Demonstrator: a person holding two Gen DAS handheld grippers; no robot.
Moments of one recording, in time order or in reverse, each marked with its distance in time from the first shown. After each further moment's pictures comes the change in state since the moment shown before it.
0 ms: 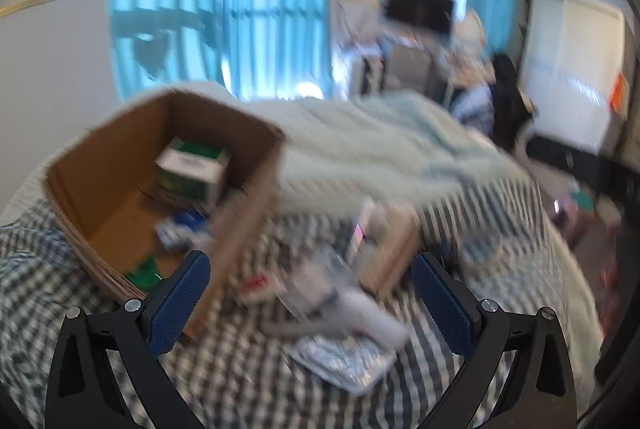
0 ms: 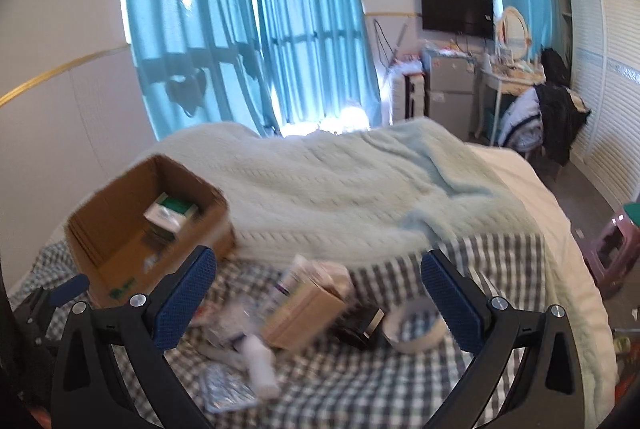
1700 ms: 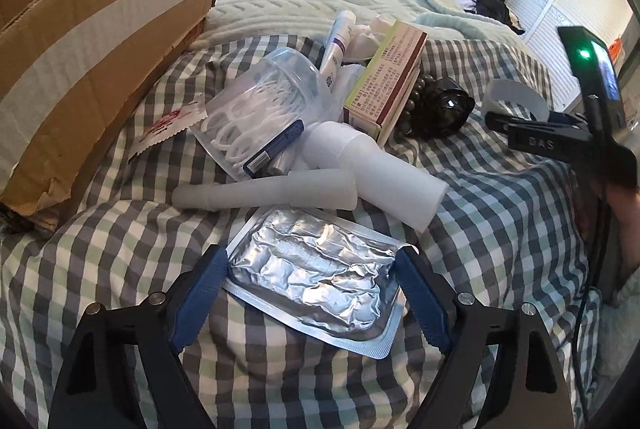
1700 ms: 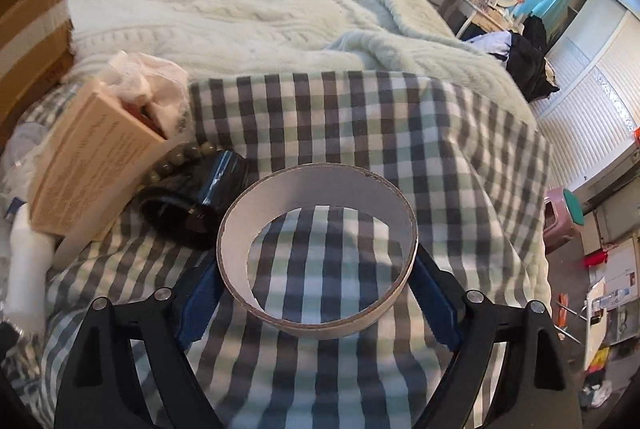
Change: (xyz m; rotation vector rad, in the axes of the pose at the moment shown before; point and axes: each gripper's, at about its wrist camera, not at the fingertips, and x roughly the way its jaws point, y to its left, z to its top) left arm 0.106 -0.003 -0.090 -0.027 0.383 -0.158; right arm 0.148 -0.059 -0.093 -0.205 0.432 -0.316
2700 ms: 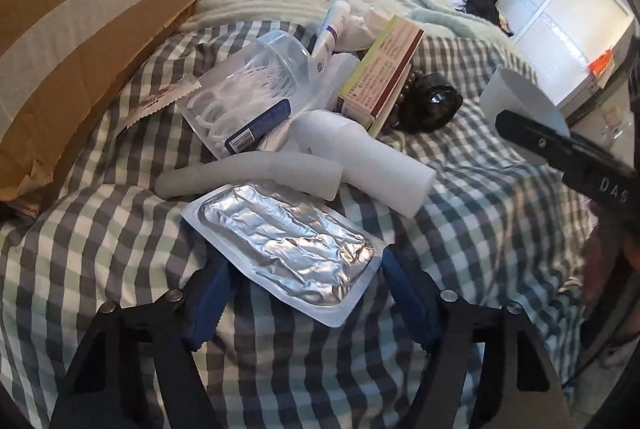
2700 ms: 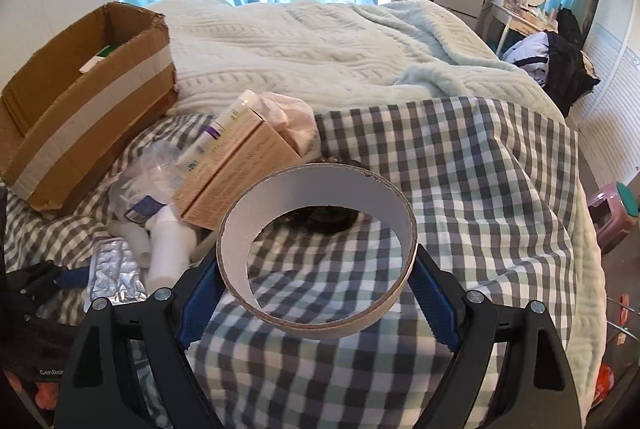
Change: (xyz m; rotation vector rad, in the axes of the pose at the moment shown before) left arm 0.004 0.009 0.000 -0.044 0.046 -0.104; right arm -0.063 0.032 -0.015 0.044 -0.108 0.249
